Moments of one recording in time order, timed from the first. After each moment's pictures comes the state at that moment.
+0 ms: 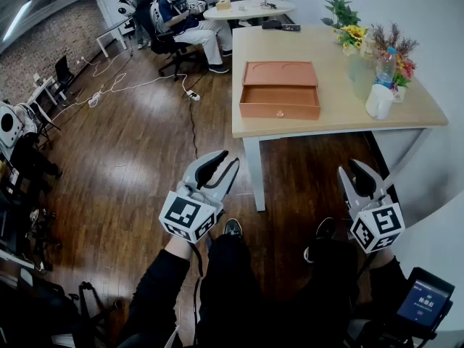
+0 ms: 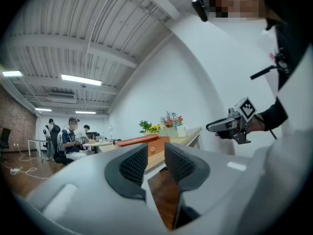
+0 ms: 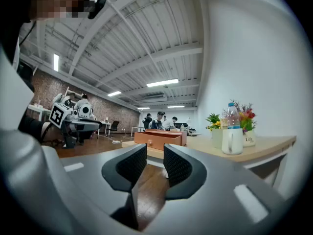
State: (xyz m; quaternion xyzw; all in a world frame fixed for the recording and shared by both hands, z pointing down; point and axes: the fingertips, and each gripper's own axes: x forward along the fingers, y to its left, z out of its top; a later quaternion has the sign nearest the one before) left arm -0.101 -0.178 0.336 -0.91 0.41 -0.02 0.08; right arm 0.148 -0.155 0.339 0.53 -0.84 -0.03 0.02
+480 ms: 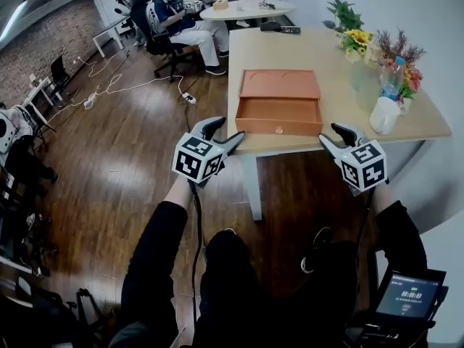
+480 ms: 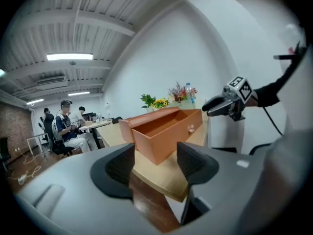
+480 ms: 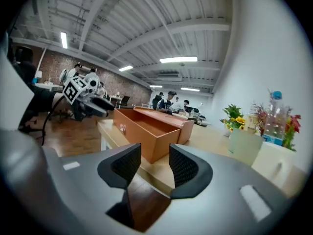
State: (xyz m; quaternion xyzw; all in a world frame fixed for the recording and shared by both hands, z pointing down) left arm -0.093 -0.365 0.371 -0.90 0.39 -0.17 0.04; right arm 0.139 -0.340 0.367 0.47 -0.86 -0.03 0.19
